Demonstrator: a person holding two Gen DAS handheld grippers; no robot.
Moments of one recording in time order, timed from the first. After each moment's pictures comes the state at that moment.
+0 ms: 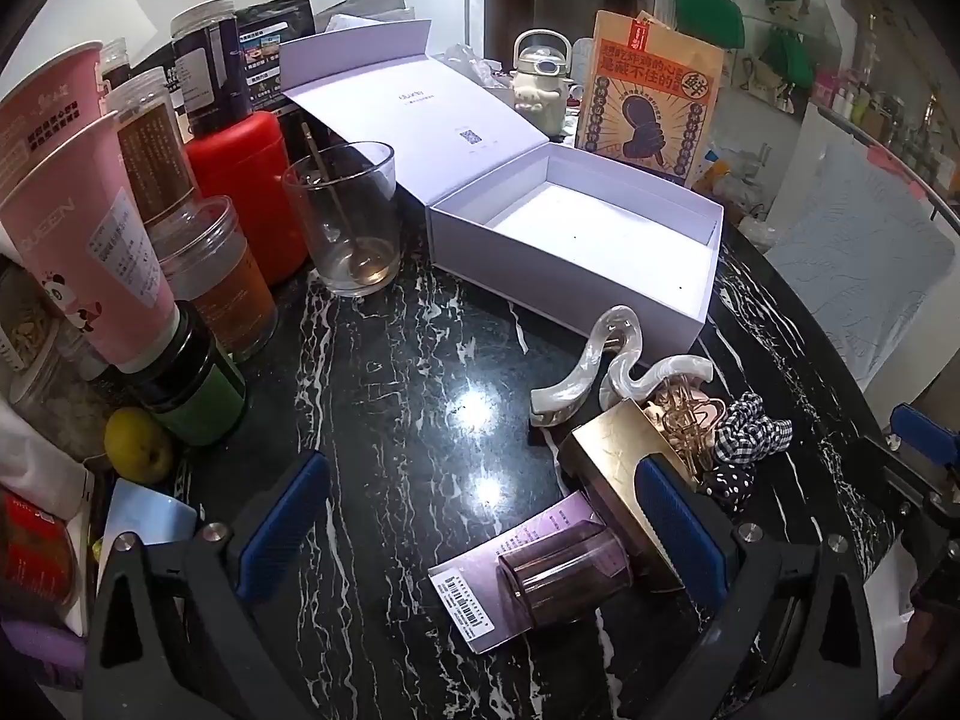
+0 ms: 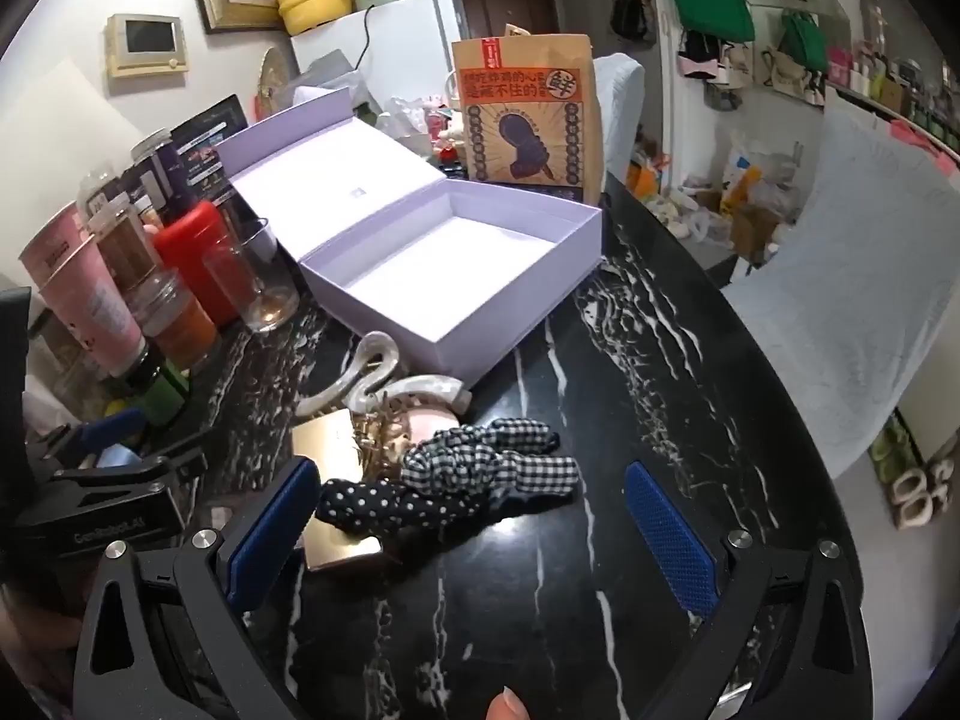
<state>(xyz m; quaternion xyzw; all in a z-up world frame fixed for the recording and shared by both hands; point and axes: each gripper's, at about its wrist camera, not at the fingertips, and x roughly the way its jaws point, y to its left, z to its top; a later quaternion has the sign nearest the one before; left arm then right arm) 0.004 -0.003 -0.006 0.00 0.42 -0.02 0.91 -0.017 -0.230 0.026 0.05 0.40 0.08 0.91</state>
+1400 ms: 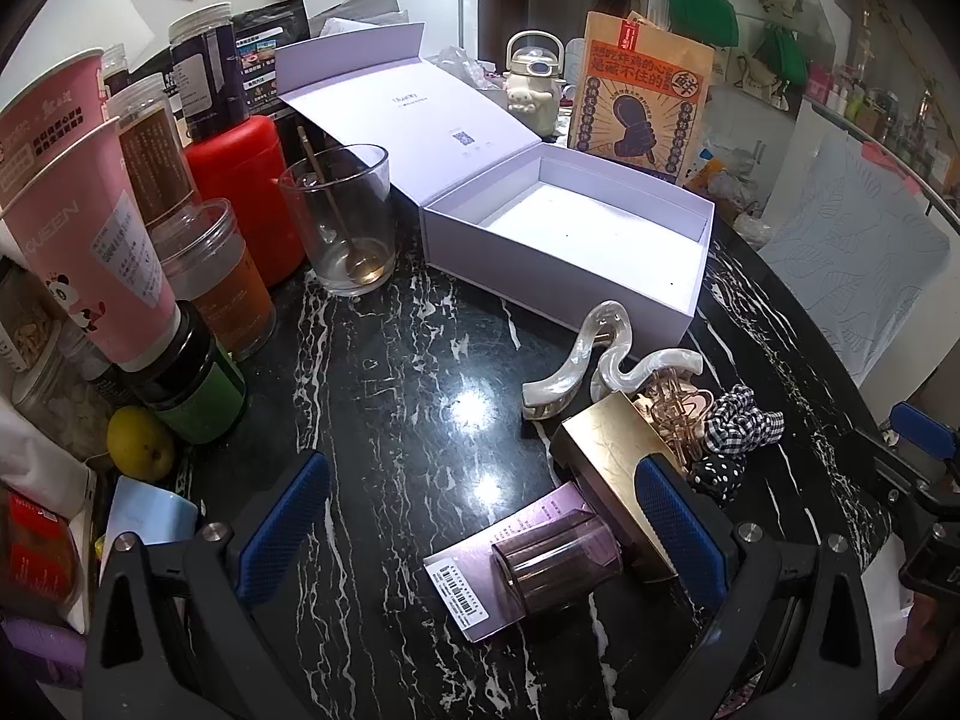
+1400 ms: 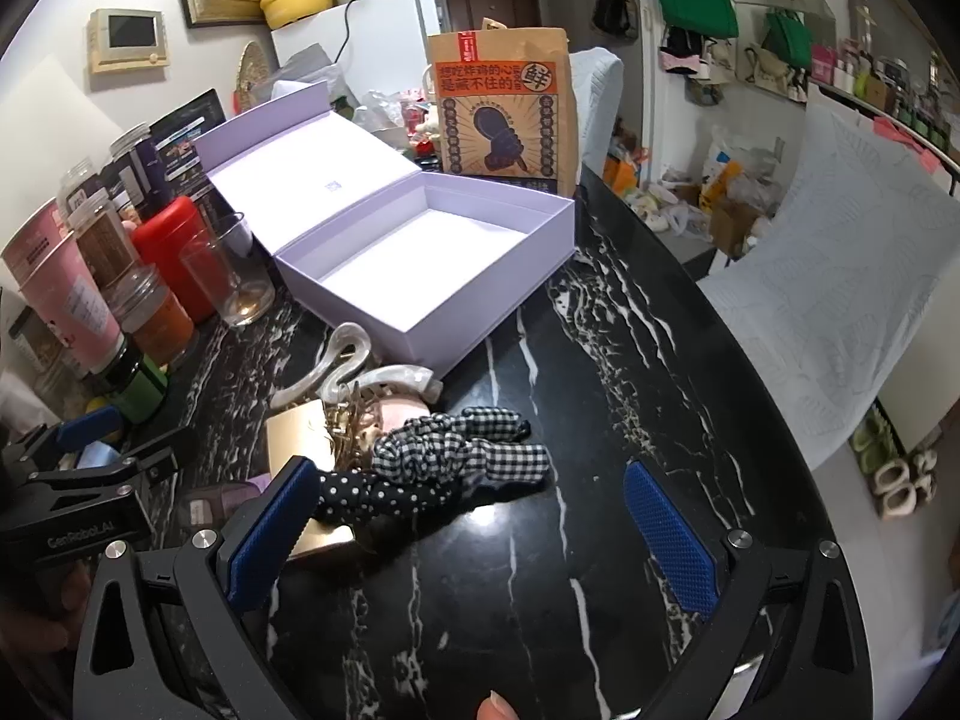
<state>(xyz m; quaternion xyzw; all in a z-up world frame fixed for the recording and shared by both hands) -0.001 -0.002 0.000 0.00 0.43 -0.02 0.90 -0.019 -0.230 0.027 0.04 0.41 0.06 0.91</state>
